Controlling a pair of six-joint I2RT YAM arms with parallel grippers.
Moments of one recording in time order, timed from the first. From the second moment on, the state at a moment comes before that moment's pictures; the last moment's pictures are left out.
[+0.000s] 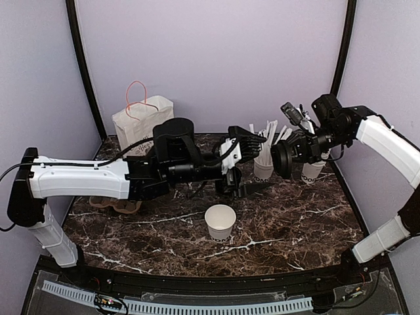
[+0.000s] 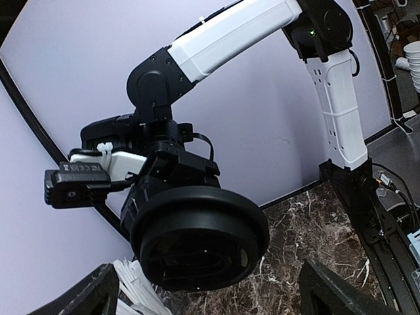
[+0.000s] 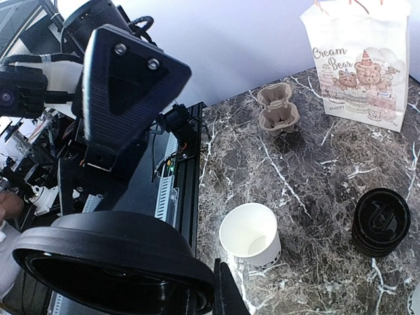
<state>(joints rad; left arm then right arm) -1.16 1.63 1.31 0.33 0.28 0.56 0.35 1.41 1.39 -1.06 -1.25 -0.59</state>
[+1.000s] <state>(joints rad) -1.16 1.77 1.34 0.48 0.25 0.39 0.35 1.39 1.35 -1.03 -1.26 -0.58</state>
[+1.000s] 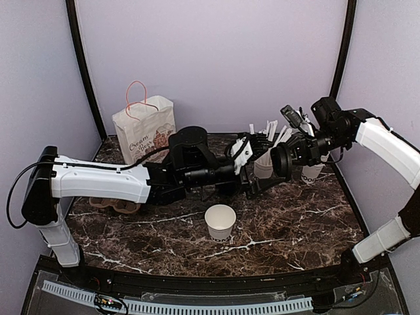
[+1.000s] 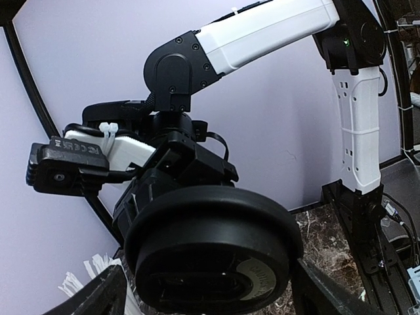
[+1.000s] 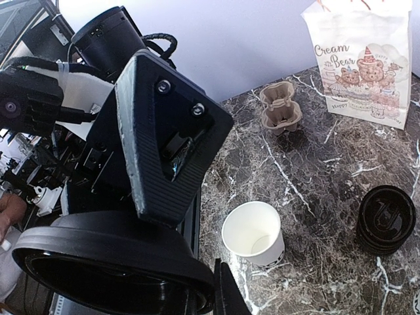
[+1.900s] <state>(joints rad) -1.16 1.77 1.32 0.49 0.22 0.39 0.34 1.39 1.33 -1.00 -1.24 -0.57</state>
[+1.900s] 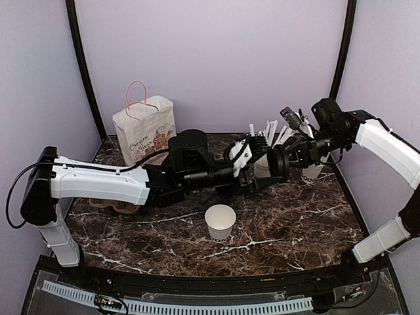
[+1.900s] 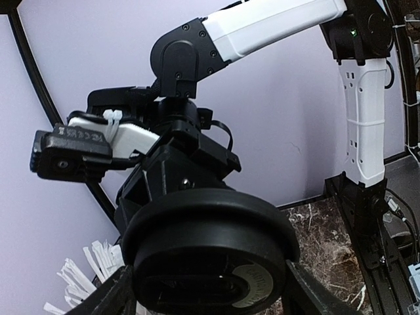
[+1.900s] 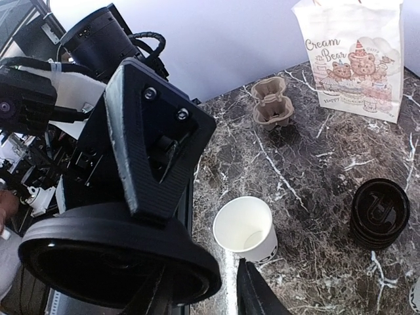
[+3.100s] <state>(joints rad) -1.14 1.67 1.47 -0.69 -0.04 0.49 0.28 1.23 1.10 -0.83 -0.93 -0.52</state>
